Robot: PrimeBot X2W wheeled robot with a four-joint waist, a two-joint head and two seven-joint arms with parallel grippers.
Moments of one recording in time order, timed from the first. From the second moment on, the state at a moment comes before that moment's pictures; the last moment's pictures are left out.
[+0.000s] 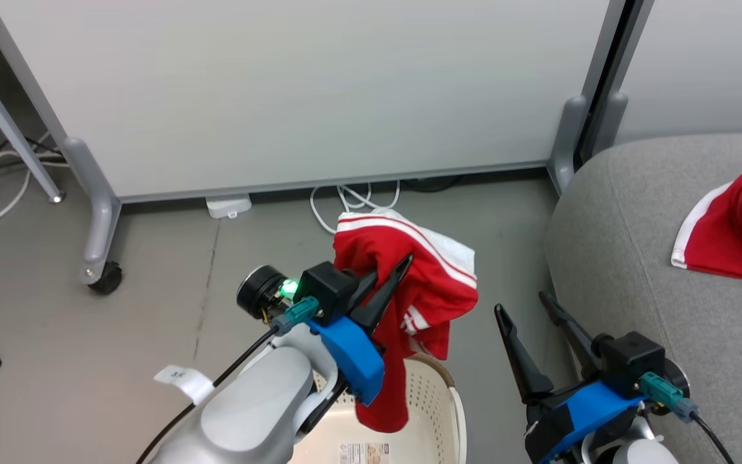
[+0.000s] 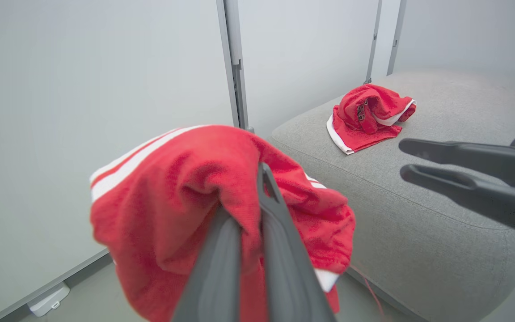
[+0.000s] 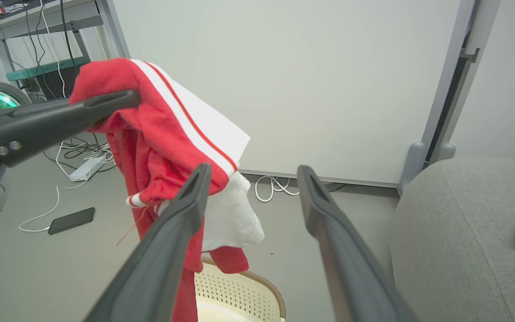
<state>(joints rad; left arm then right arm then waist) -0.61 0.14 -0.92 0.64 -0.56 -0.13 -0.26 -0.11 -0.05 0.16 0.17 0.15 0.13 -0.09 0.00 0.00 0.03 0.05</state>
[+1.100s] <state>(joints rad) -0.80 0.07 -1.03 0.68 -0.66 -0.13 -0.25 -0.29 -0.05 0.29 0.37 0.23 0.13 -0.02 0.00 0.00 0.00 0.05</state>
